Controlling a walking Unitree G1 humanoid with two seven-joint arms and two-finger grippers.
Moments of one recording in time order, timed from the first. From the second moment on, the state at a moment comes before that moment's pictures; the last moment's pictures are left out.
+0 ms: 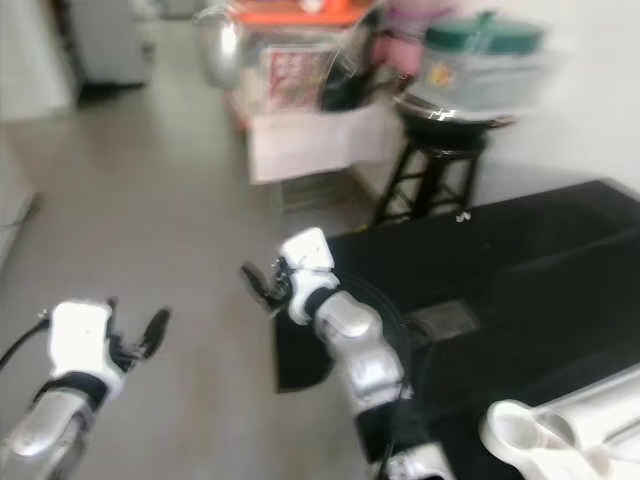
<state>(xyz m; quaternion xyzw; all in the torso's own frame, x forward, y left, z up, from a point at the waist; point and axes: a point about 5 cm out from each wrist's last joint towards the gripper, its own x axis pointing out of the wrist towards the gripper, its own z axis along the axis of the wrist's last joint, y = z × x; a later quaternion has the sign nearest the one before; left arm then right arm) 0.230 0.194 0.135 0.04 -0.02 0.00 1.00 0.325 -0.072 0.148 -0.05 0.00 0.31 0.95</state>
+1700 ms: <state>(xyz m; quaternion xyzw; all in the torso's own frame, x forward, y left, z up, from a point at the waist) 0.235 0.183 0.140 0.05 -0.03 -0.04 1.00 0.326 -0.084 0.142 -0.06 0.01 0.30 0.95</state>
